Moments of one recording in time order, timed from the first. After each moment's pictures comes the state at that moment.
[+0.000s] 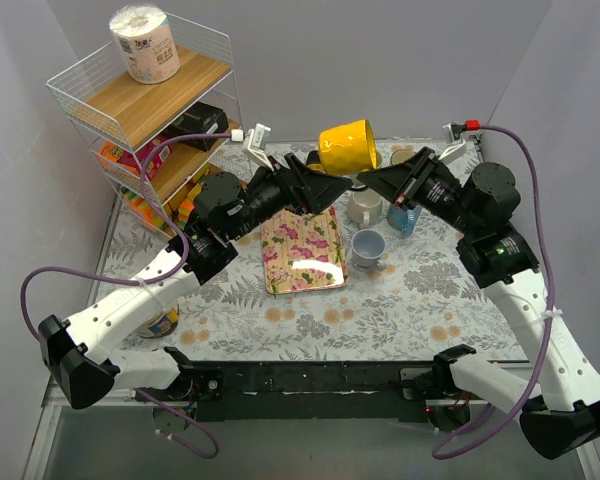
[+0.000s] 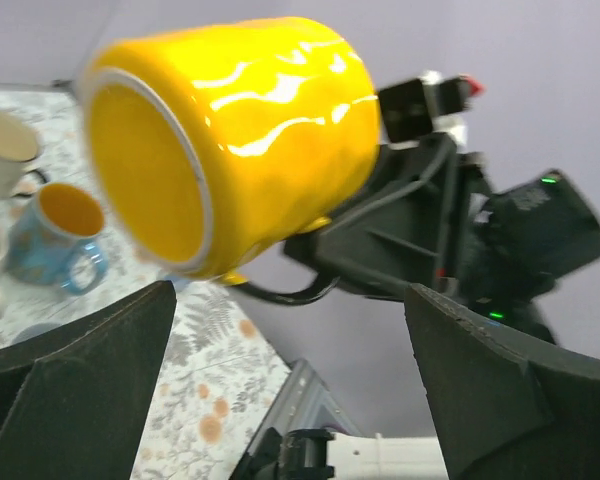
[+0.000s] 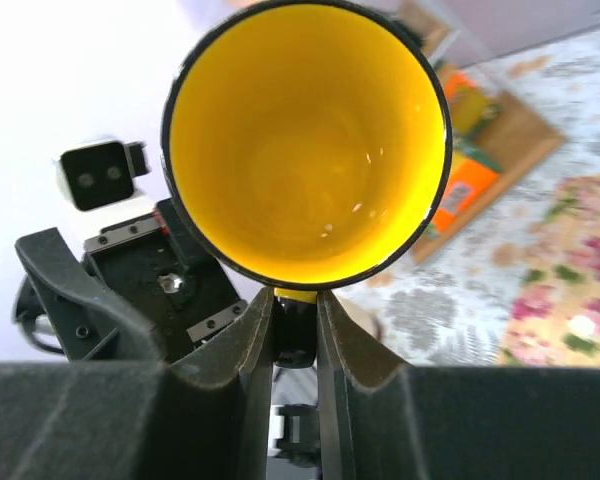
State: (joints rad) left arm -0.81 1.22 1.22 0.23 0.18 -0.84; right arm 0.42 0.98 1.15 -0.07 -0.47 1.02
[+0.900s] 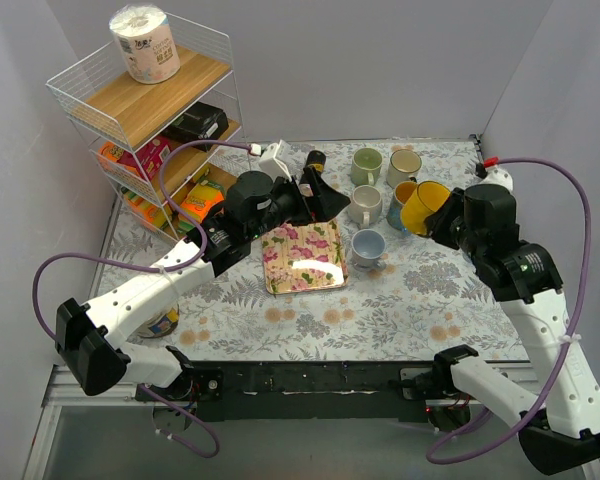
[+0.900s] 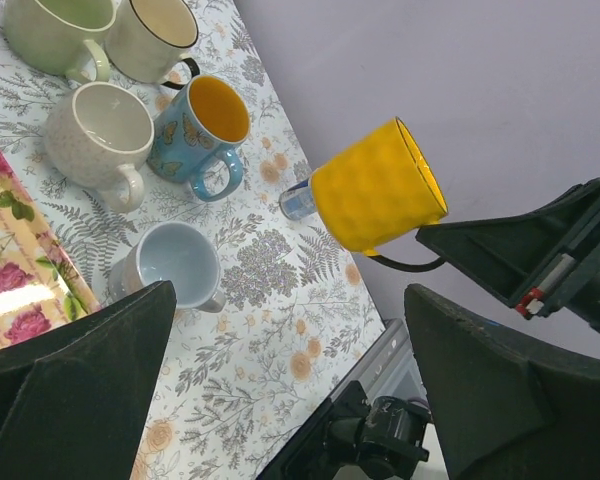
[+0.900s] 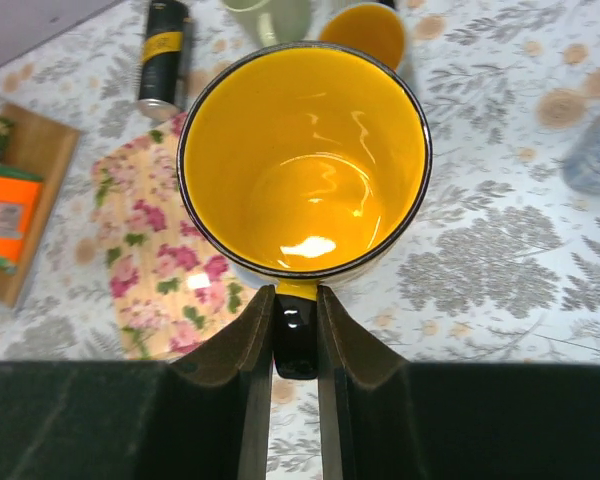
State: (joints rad) left arm -0.81 1.32 1.22 -0.07 0.02 -0.78; right arm 0.35 0.91 1.27 -0.90 0.18 0.60
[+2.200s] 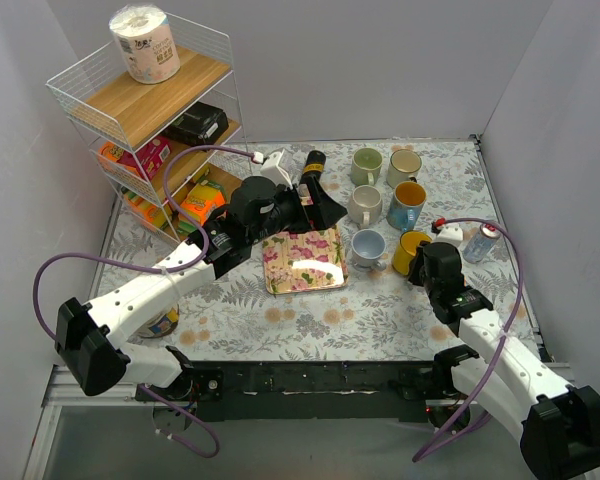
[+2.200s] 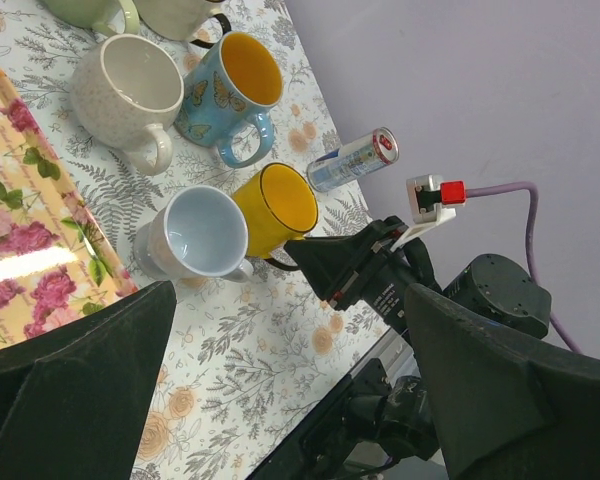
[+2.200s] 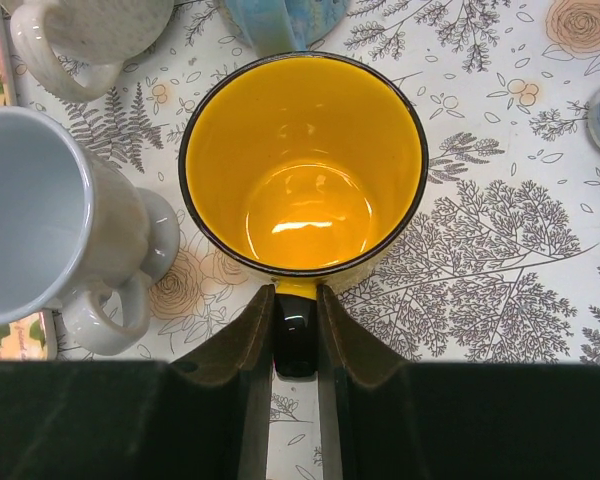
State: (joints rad) left arm -0.81 1.32 1.19 -0.12 0.03 -0.78; right arm 0.35 0.82 0.39 -0.16 0.31 0.39
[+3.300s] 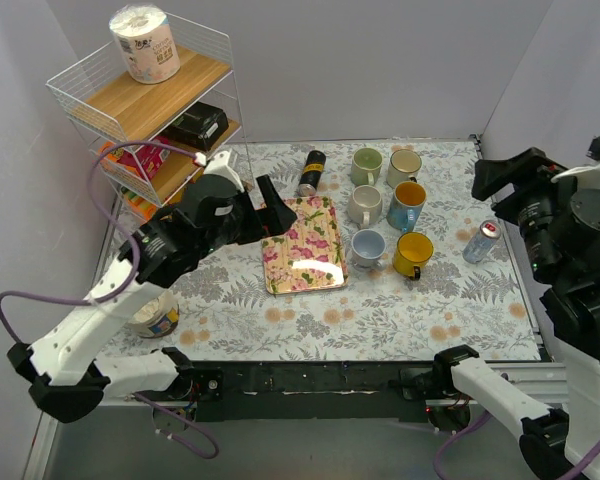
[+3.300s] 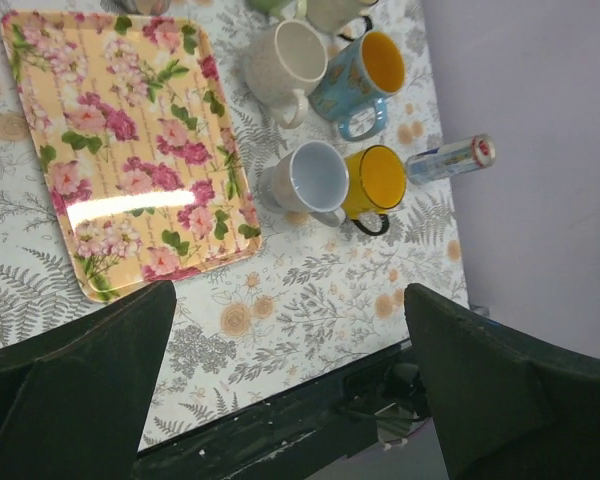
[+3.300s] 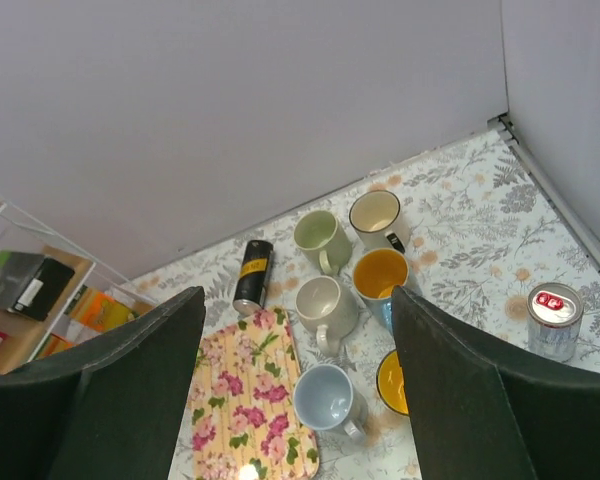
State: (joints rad) left arm -0.81 1.16 1.43 -0.77 -0.20 -0.80; right arm 0.35 0.87 1.63 -0.84 0.39 0.48
